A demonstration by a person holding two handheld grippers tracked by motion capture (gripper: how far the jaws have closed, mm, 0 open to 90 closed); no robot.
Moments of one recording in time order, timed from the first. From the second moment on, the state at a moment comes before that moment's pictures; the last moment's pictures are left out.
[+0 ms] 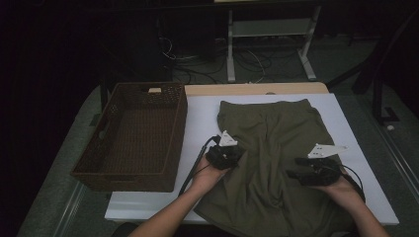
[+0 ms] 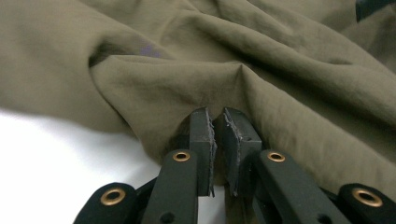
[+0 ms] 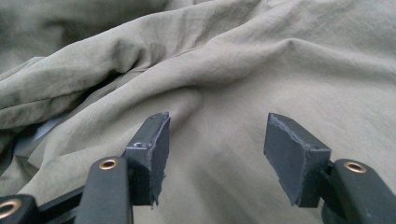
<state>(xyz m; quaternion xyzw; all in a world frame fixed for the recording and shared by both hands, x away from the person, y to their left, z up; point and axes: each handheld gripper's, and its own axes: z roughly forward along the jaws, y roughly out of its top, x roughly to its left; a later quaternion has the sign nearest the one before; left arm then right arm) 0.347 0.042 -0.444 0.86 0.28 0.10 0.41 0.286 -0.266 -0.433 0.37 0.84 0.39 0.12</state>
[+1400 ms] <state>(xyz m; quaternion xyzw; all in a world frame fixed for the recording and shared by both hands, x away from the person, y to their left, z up) 0.280 0.107 -0.424 0.89 0.27 0.08 0.37 0.292 -0.260 -0.433 0.35 0.84 0.39 0.12</state>
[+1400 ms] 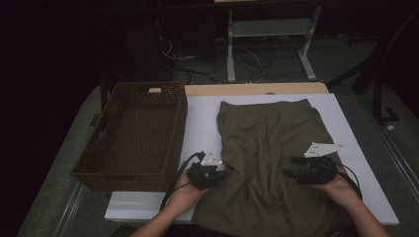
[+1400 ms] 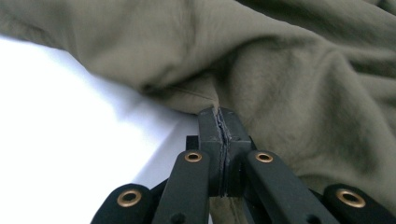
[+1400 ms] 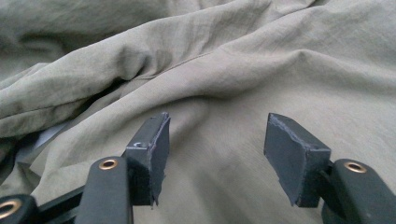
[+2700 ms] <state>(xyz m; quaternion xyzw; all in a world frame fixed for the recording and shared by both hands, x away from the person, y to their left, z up) 0.343 0.113 -0.426 0.83 0.35 0.09 0.42 0.298 -0.264 -0.437 0.36 0.84 0.39 0.11</state>
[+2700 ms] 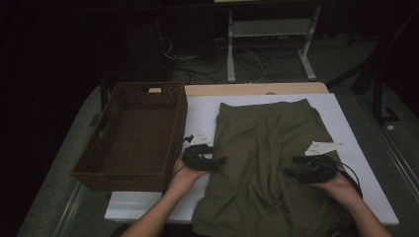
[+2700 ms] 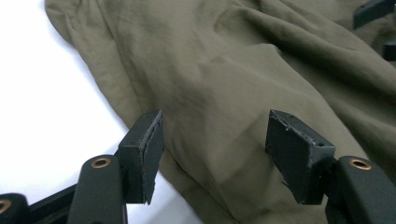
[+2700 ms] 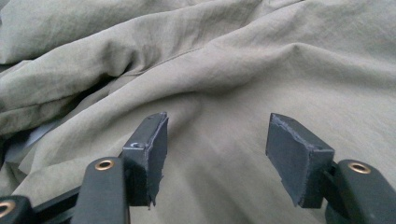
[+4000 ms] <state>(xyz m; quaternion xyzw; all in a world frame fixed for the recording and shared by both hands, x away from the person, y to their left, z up) 0.430 0.092 -0.431 0.81 0.40 0.13 0.41 0.292 -0.269 -0.437 0.36 0.84 0.40 0.11</state>
